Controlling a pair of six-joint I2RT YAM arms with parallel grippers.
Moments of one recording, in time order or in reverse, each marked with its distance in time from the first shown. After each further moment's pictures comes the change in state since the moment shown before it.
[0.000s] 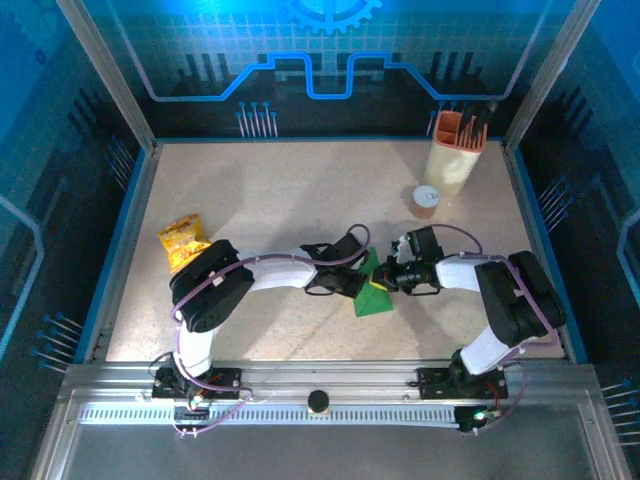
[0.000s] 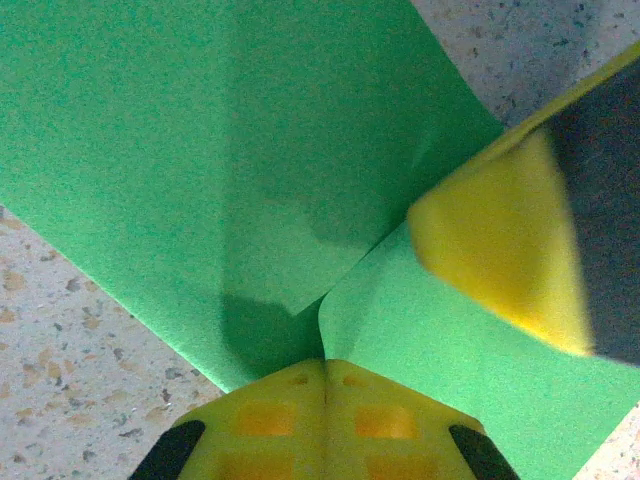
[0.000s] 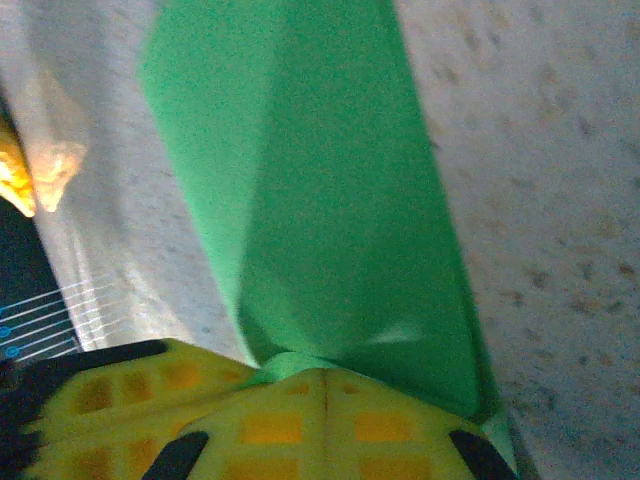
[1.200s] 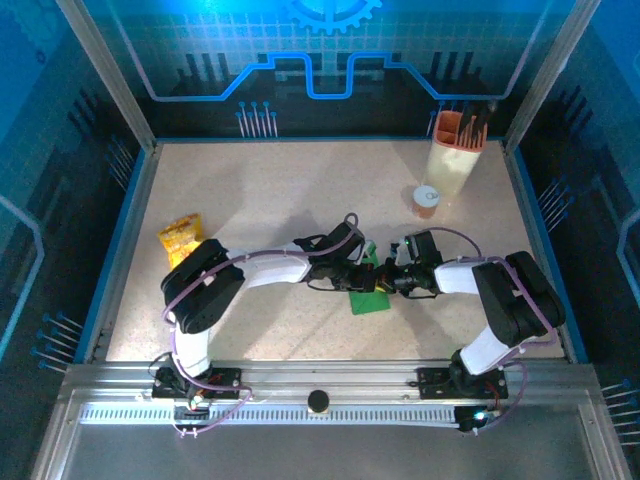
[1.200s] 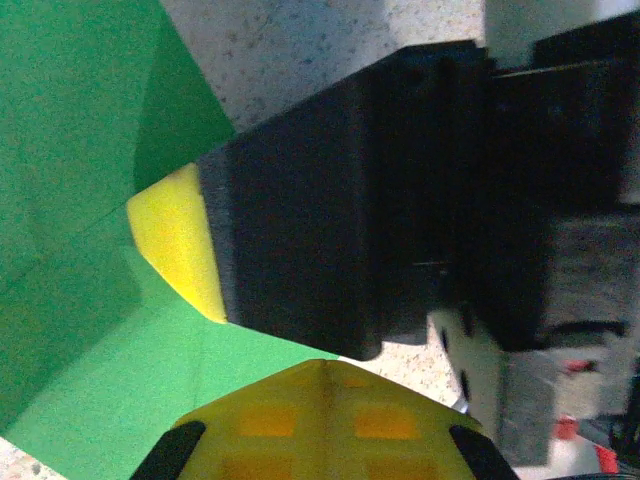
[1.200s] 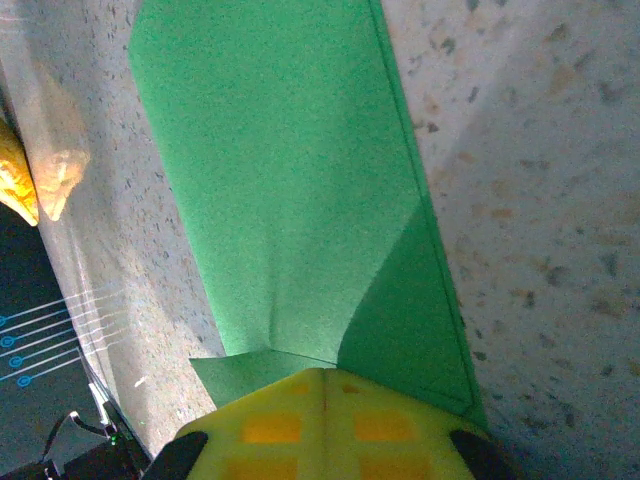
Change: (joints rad) left arm 0.042 -0.038 -0.002 0.115 0.373 -0.272; right arm 0.019 -0.006 -0.043 0.104 0.023 0.053
